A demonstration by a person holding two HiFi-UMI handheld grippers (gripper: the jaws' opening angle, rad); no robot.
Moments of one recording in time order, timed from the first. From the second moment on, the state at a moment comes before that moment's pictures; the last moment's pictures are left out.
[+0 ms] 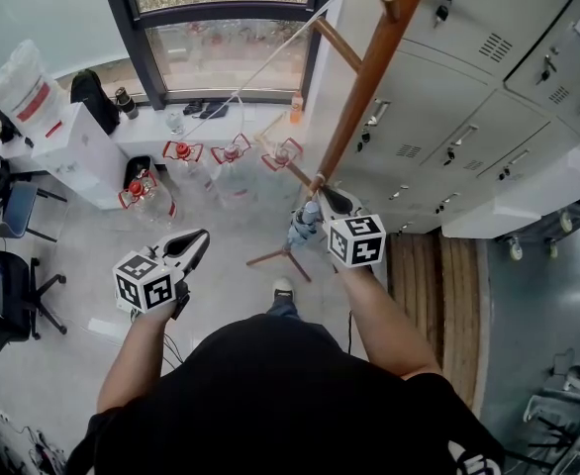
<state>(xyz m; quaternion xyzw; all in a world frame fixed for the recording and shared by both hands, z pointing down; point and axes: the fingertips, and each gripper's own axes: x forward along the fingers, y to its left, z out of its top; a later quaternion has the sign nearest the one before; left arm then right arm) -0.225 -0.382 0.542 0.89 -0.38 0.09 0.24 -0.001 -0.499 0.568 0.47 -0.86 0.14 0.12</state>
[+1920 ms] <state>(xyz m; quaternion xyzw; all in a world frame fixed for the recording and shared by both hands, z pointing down) -0.272 -0.306 0.498 0.90 -0.38 0.07 0.19 0.007 -0.376 0.499 0.51 -0.85 0.11 0.09</state>
